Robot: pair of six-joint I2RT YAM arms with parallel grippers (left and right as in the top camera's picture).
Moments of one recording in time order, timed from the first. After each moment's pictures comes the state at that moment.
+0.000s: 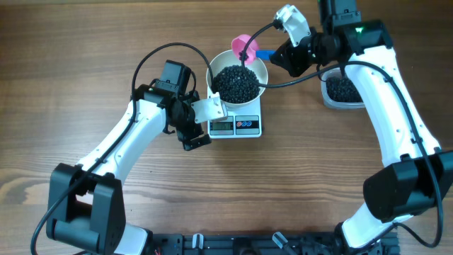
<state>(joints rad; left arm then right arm) -0.31 1.66 1.12 -0.79 0.34 0.99 0.20 1.82 1.76 -1.00 -0.50 -0.40</state>
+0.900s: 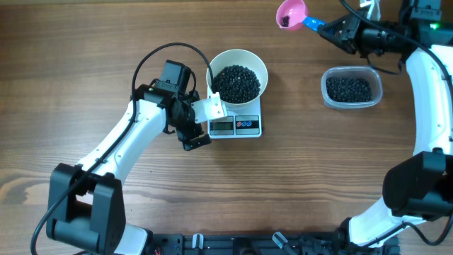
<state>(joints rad) -0.31 1.66 1.12 -0.79 0.34 0.99 -0.15 1.82 1.76 -0.91 -0.93 0.33</state>
